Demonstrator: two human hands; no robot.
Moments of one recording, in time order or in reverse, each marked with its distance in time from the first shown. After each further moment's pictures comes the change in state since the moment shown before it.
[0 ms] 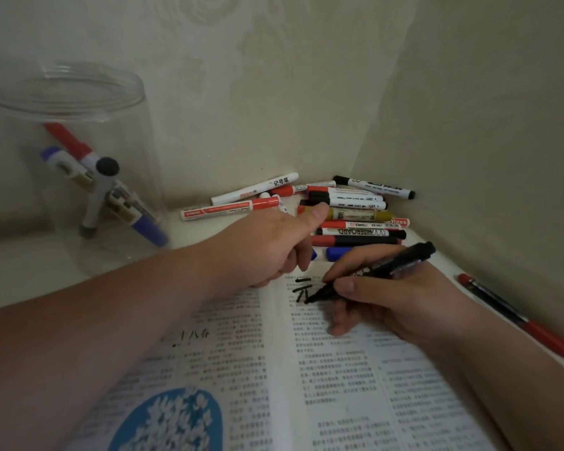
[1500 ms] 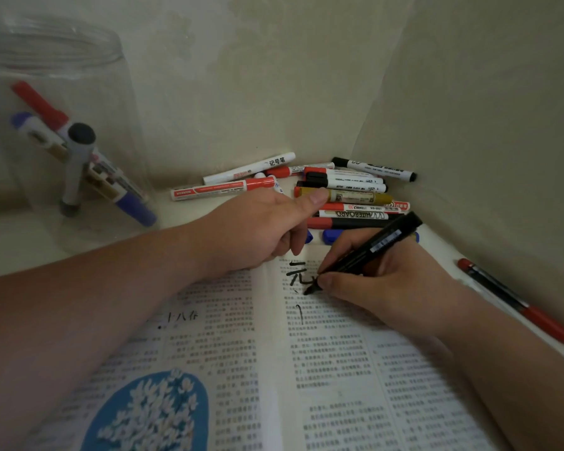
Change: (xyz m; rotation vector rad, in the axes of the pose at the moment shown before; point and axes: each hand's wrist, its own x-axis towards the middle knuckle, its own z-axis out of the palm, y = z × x) left_hand 0.004 -0.005 0.002 0.052 0.006 0.067; right_hand -0.003 -0.005 0.010 -0.481 0.068 -0.065
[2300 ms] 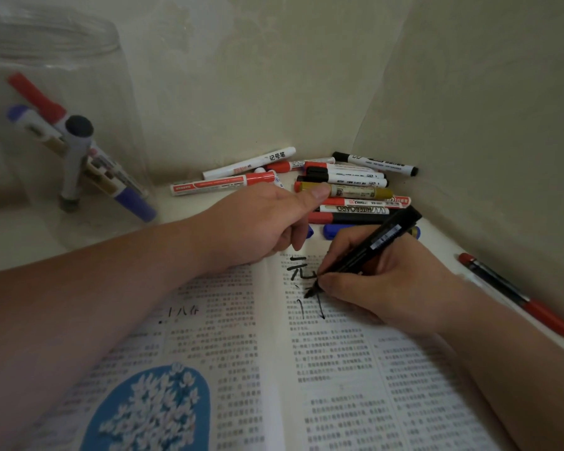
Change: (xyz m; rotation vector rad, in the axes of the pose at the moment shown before) left_hand 0.000 -0.001 0.000 0.006 0.007 0.003; right_hand 0.000 0.000 0.001 0.030 -0.033 0.023
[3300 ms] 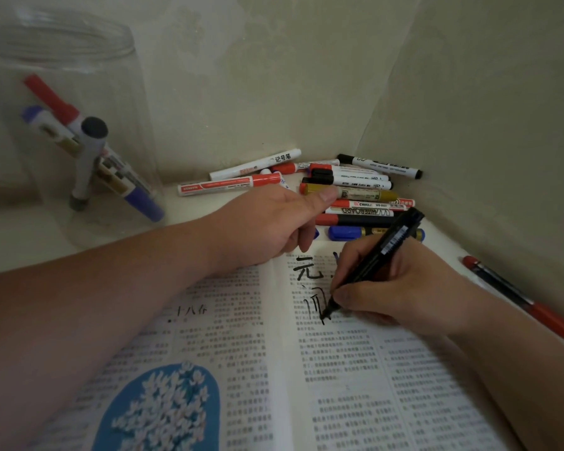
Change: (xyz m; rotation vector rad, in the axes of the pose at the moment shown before) left_hand 0.001 -0.001 0.000 -0.001 -0.007 0.015; right_hand 0.001 0.006 -0.007 0.057 -0.164 0.042
